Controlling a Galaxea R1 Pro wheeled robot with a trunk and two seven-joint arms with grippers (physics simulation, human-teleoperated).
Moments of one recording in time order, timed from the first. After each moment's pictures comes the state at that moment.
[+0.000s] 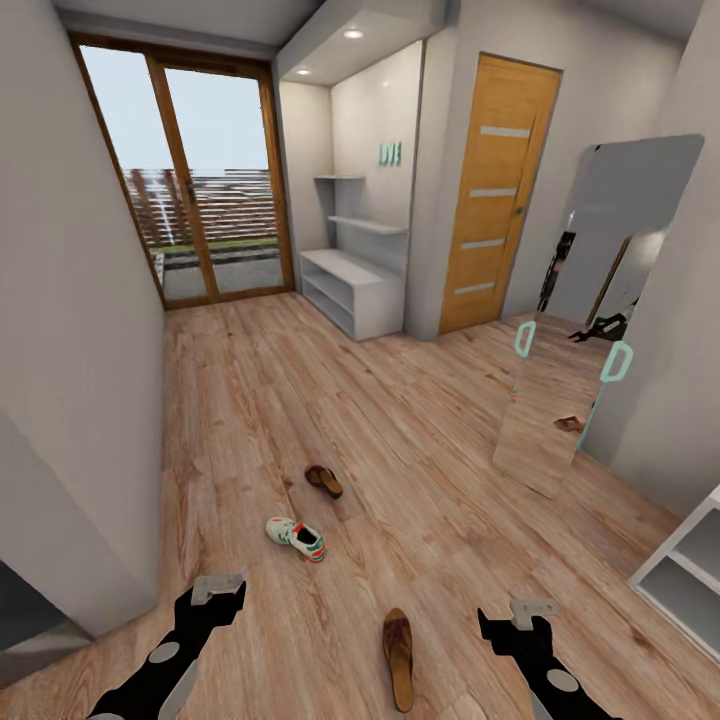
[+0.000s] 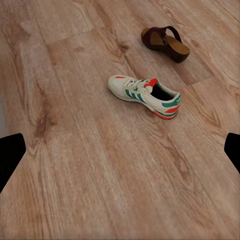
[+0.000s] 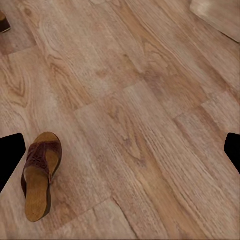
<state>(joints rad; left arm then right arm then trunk) -0.50 0.07 0.05 -0.35 0.02 -0.25 -0.01 -0.44 -0.08 0.00 -0.35 0.00 -0.24 0.00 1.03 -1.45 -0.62</state>
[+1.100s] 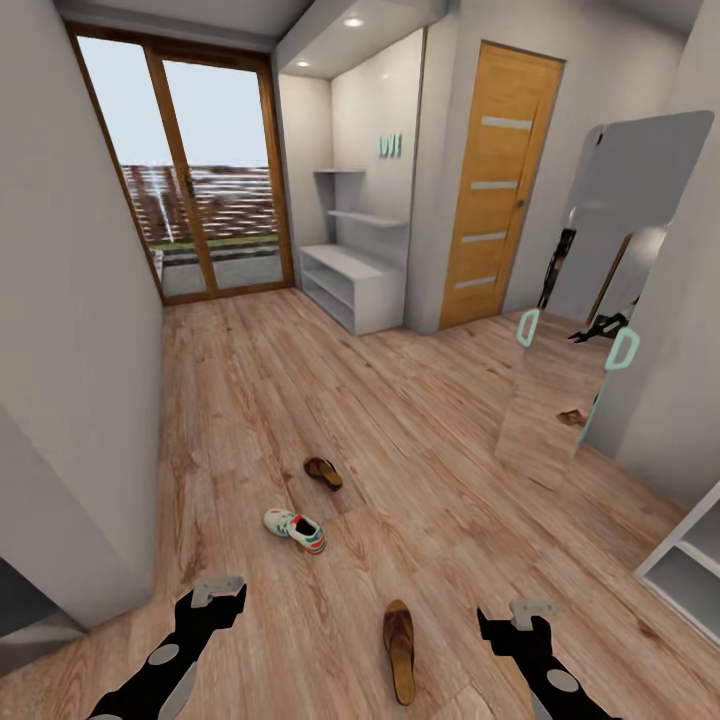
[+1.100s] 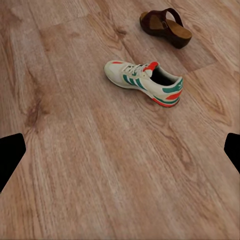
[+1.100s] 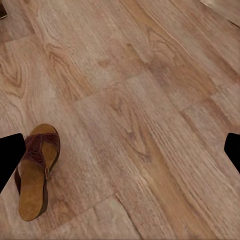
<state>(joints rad) -0.50 0.07 0.05 -0.34 0.02 -0.25 -0.02 -0.44 -0.08 0.00 -0.35 0.00 -0.24 0.00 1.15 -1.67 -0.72</state>
